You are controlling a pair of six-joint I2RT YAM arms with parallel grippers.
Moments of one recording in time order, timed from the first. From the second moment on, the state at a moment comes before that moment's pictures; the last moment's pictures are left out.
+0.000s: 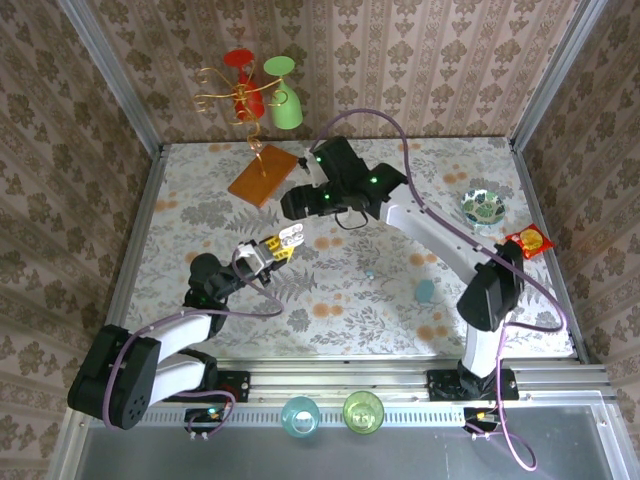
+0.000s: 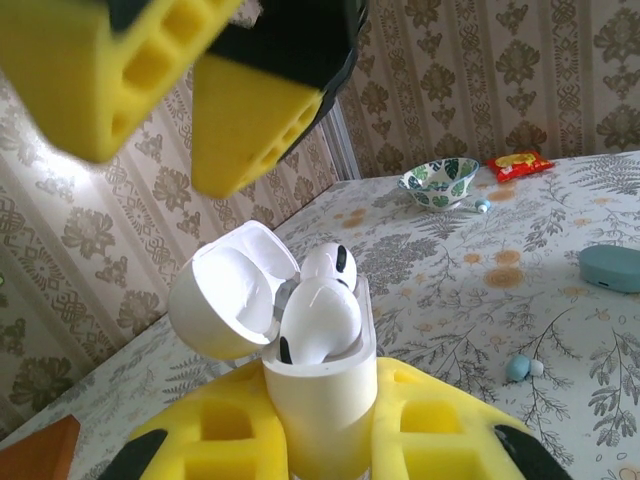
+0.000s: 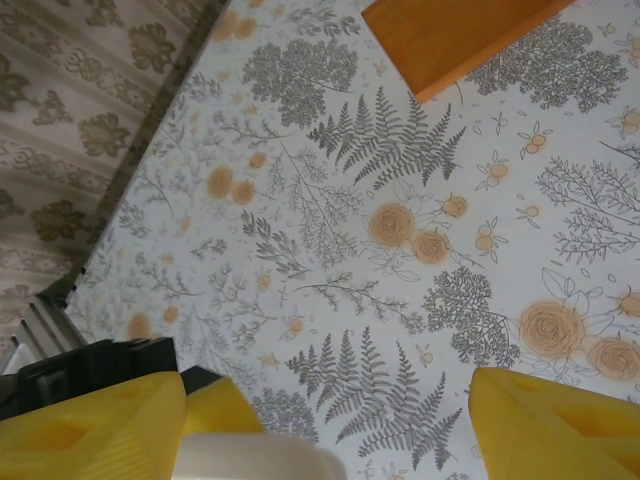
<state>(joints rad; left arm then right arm) -0.39 1.15 0.21 1.02 0.68 0.28 0.71 1.86 1.86 -0.79 -0.22 0.40</state>
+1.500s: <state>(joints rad) -0.40 1.25 0.29 1.10 1.01 -0.21 0.63 1.48 1.22 -0.43 -0.76 -0.39</state>
